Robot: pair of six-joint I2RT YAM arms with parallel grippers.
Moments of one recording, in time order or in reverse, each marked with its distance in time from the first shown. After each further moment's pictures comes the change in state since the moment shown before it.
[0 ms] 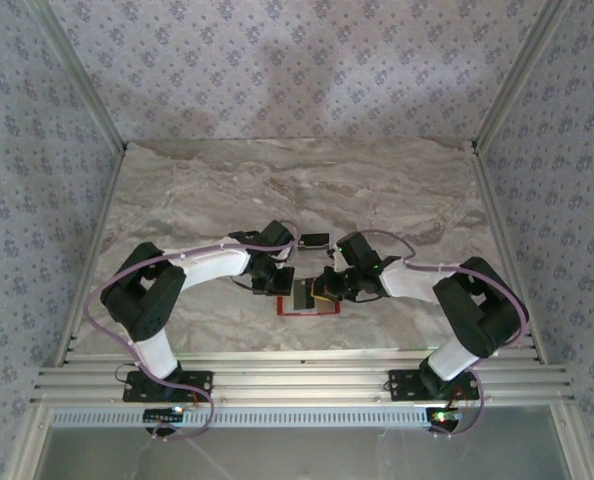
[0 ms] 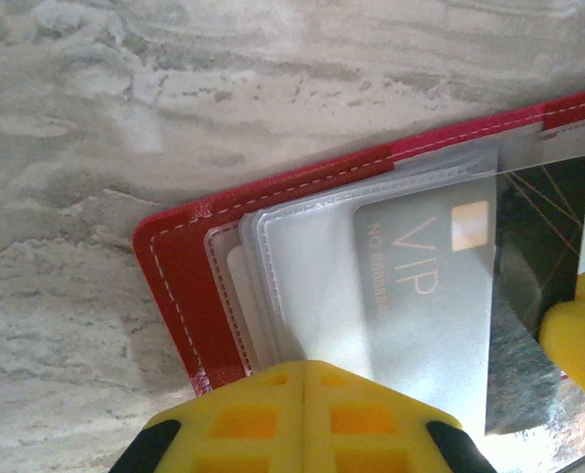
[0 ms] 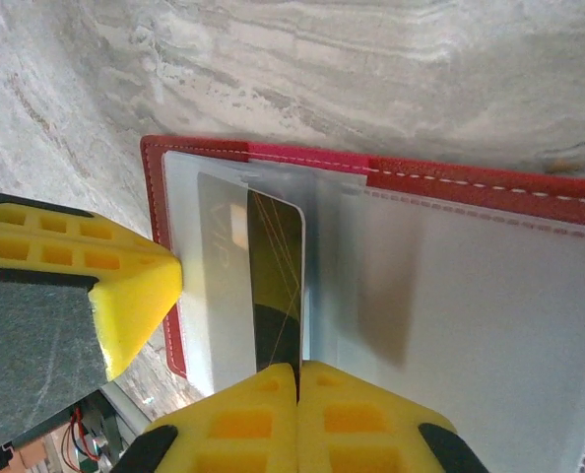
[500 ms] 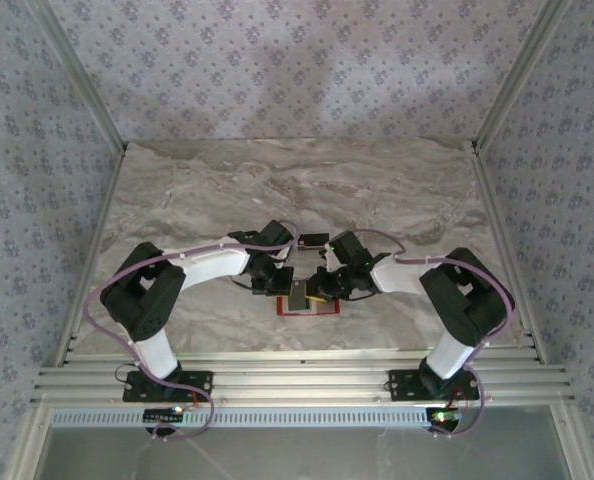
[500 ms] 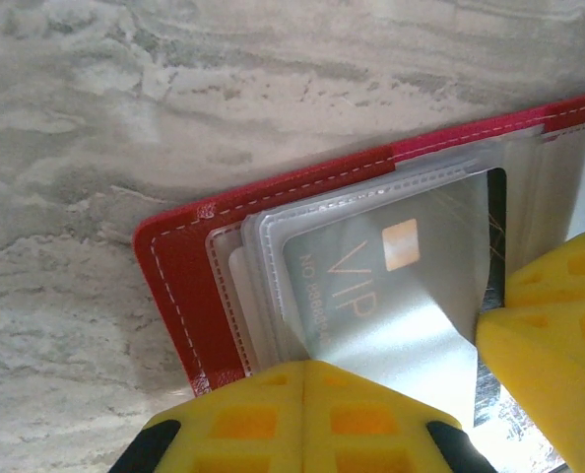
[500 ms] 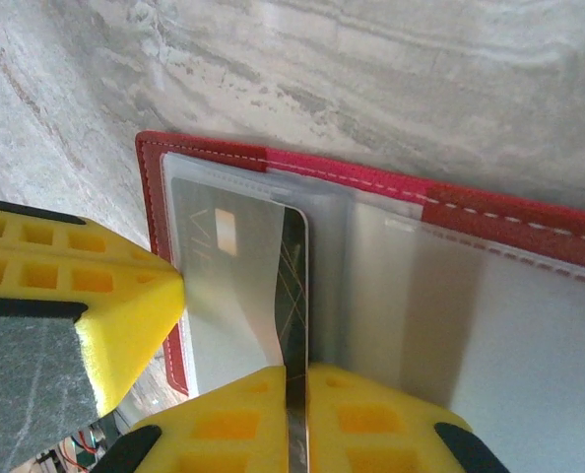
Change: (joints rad) left arm 0.005 -0.002 -0.004 0.003 0.010 -0.012; right arm 0.021 0.085 0.050 0.013 -0.030 -0.022
